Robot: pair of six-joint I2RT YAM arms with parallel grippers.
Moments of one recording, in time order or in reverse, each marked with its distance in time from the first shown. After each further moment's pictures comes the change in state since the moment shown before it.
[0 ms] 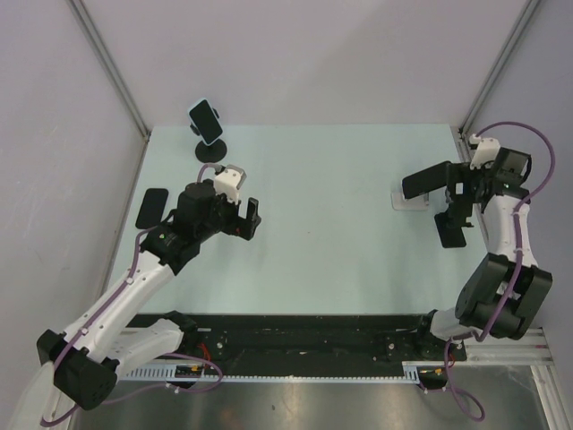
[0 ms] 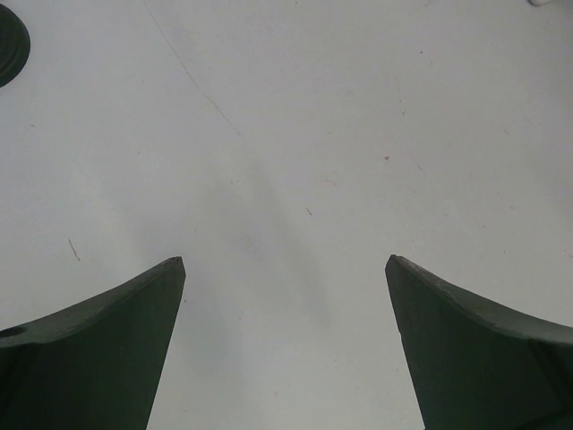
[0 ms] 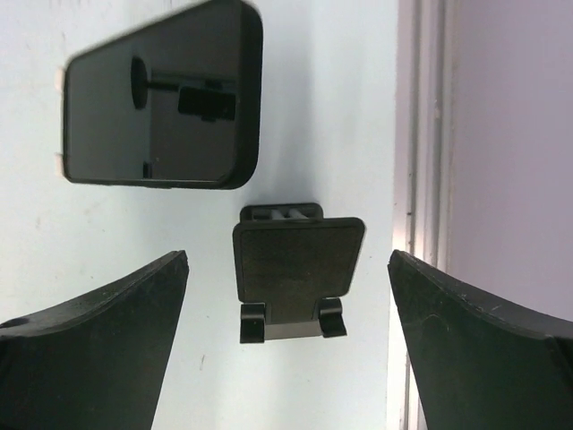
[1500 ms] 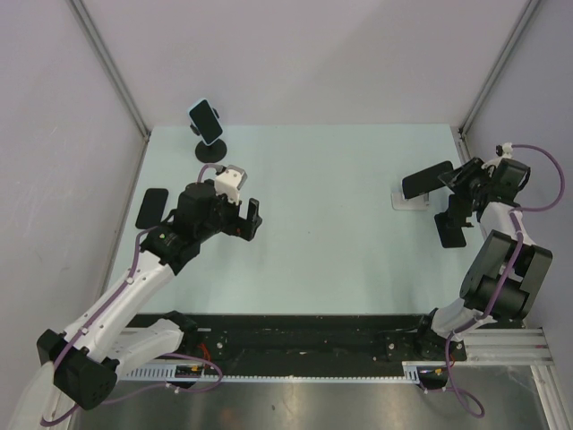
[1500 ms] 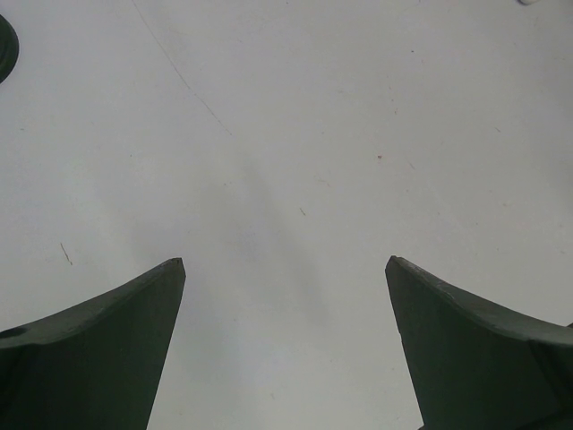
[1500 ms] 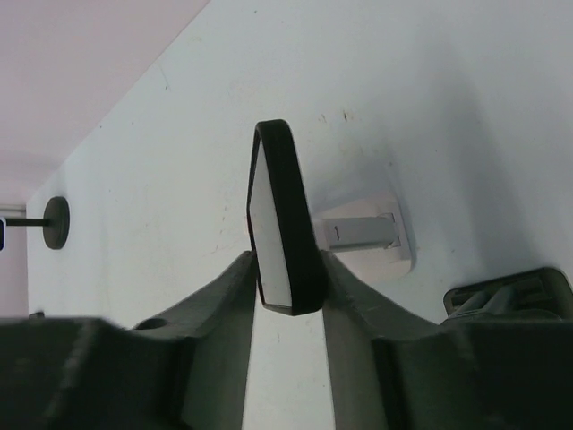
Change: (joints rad) left arm -0.001 0.000 0.000 0.000 0.020 0.000; right arm -0.061 0.094 -0.150 0.473 -0.305 0.846
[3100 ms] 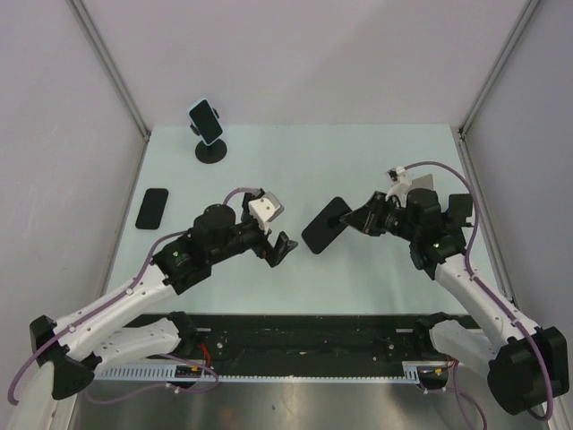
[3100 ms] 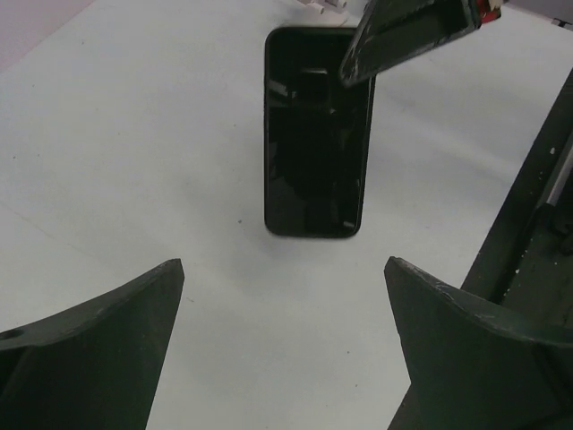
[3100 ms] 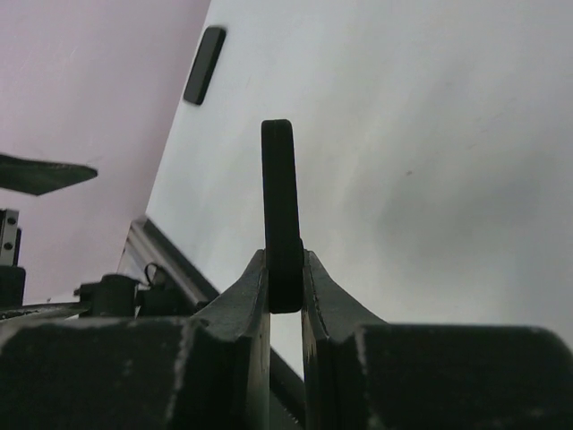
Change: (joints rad) left arm -0.313 -0.055 -0.054 0.195 0.076 0.105; right arm 0.730 -0.566 -0.317 -0.052 0.023 0.185
